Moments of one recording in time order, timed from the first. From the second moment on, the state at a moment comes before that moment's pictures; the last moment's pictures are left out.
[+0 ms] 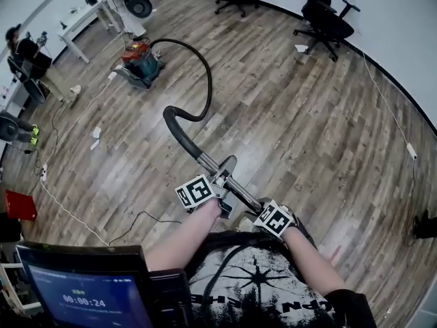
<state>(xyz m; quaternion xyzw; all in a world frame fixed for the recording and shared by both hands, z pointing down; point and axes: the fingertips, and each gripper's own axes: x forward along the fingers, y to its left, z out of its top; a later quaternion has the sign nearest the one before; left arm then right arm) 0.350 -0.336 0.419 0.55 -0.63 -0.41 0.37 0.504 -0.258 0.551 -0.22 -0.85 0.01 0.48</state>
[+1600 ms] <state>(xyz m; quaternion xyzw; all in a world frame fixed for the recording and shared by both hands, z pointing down) 0.630 -0.224 0.430 0.55 -0.60 -0.45 0.37 0.791 -0.157 0.553 -0.20 -0.84 -0.03 0.51</state>
